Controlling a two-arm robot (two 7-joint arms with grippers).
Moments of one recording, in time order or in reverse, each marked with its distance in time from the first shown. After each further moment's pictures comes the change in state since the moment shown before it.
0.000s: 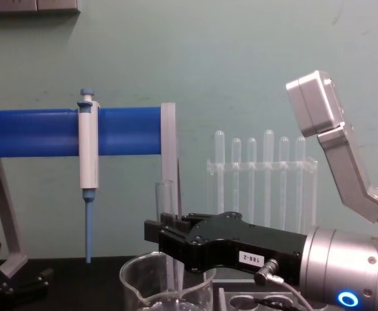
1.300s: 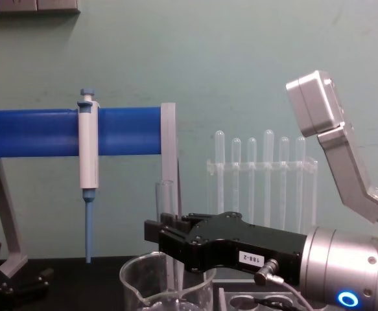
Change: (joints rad) left arm 0.000 0.000 0.000 0.000 0.000 0.000 0.000; right arm 0.000 0.000 0.000 0.000 0.000 0.000 0.000
